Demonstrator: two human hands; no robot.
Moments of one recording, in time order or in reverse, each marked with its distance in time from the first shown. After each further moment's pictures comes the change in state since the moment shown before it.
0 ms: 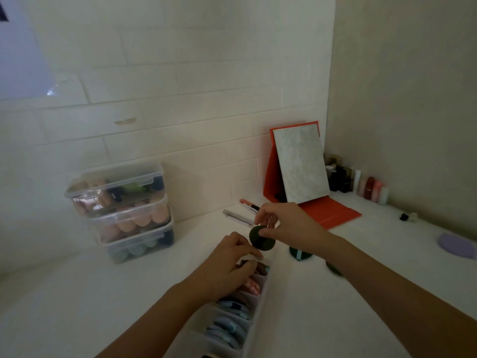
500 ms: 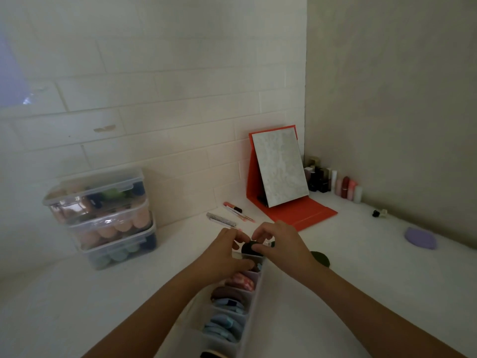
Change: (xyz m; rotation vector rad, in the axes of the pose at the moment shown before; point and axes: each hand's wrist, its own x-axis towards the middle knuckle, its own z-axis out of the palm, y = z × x) left_hand 0.031 0.026 0.014 -0.182 0.063 -0.186; right_hand -0.044 0.024 0.016 -0.059 0.190 0.074
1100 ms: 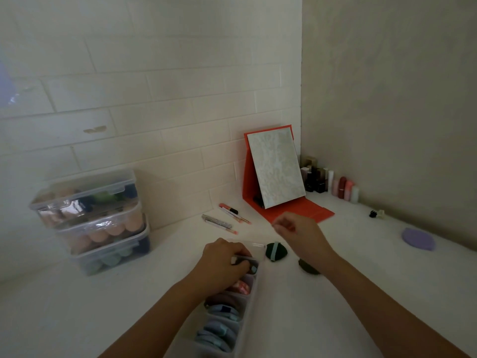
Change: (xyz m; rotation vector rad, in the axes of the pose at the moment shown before) left_hand 0.009 -0.010 0.013 0.270 -0.001 0.109; right_hand 0.008 0.035 -0.026 0.108 0.071 0.193
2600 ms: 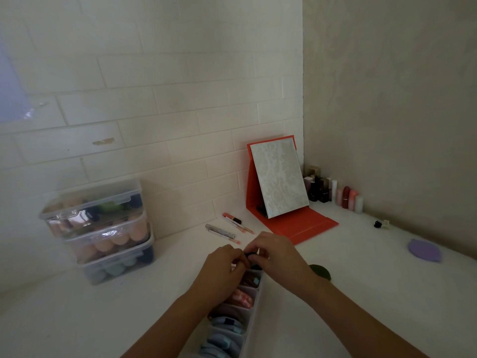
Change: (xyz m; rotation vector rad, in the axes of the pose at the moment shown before) left_hand -0.001 0.006 -0.001 -0.005 0.196 -0.018; right_hand -0.008 -0.028 0.031 -0.115 -0.102 -0.401
